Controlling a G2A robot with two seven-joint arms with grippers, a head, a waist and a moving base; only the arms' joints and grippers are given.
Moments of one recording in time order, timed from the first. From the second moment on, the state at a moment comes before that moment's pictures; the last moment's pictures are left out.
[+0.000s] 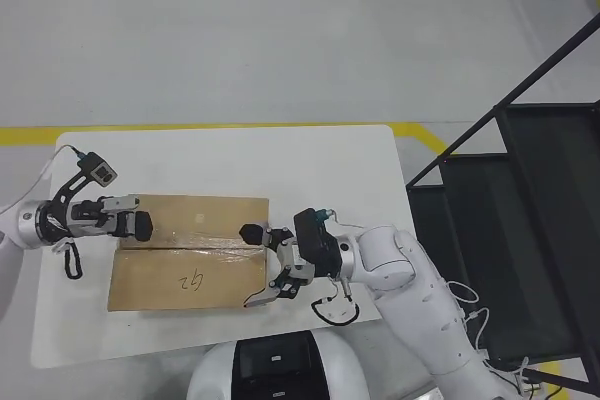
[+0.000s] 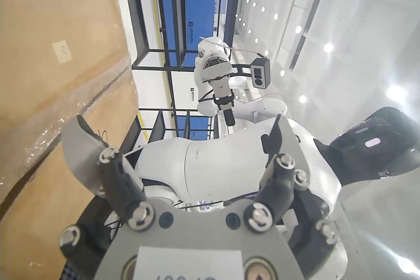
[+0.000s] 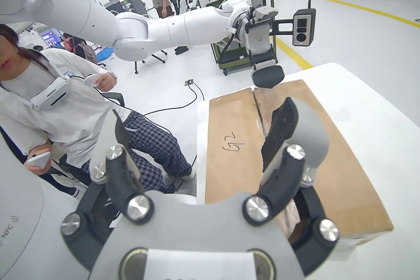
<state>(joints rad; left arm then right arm) 0.98 -0.77 -1.27 -1.29 -0.74 -0.11 -1.54 -1.34 -1.34 1.18 -1.81 -0.58 -1.01 0.60</state>
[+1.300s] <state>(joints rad) 1.17 -0.71 -1.42 -1.56 -0.04 -0.63 -1.06 -1.34 -1.34 1.18 -1.81 -0.58 -1.01 0.60</state>
